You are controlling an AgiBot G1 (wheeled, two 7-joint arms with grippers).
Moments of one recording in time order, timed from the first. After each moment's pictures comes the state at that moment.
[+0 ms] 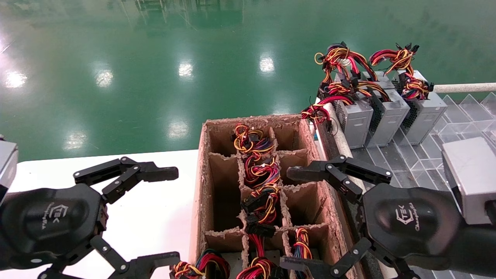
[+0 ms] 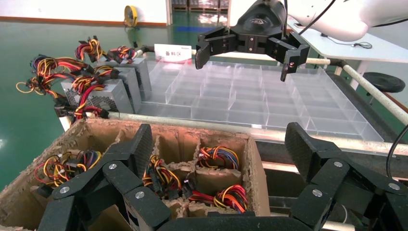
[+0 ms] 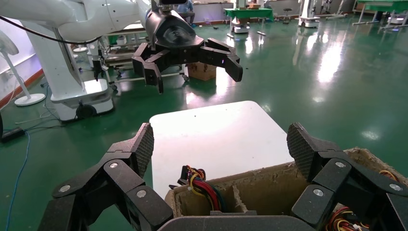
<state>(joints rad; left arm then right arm) -1.10 0.57 0.39 -1.26 0.66 1.45 -0.13 1.08 -0.61 -0.28 1.28 -0.73 -1.49 0.18</state>
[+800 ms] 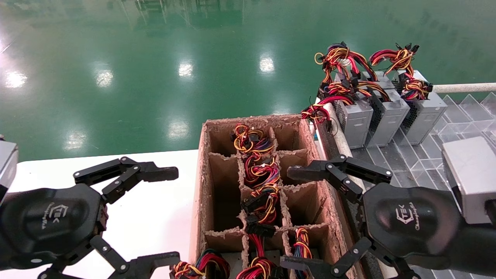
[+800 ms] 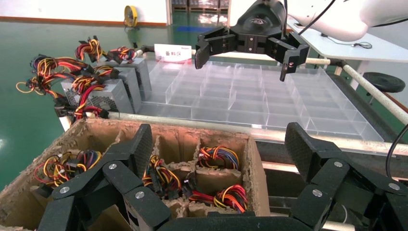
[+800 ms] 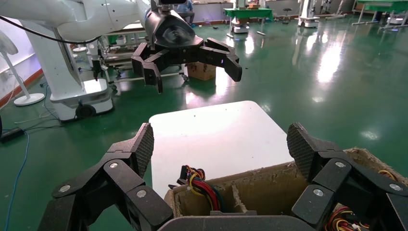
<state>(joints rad) -1.10 0.57 0.39 -1.26 0.66 1.45 -0.13 1.08 -0.61 -0.28 1.28 -0.73 -1.49 0.18</state>
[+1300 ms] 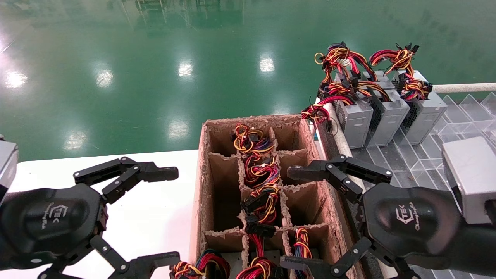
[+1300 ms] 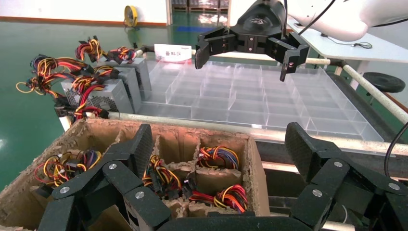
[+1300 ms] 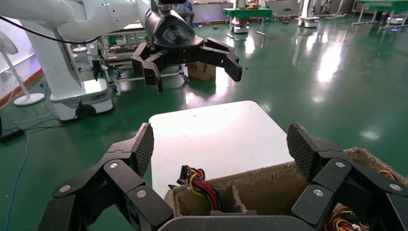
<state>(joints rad) -1.10 0.57 0.39 -1.26 0.66 1.45 -0.13 1.08 -0.61 -0.28 1.28 -0.73 -1.49 0.18</state>
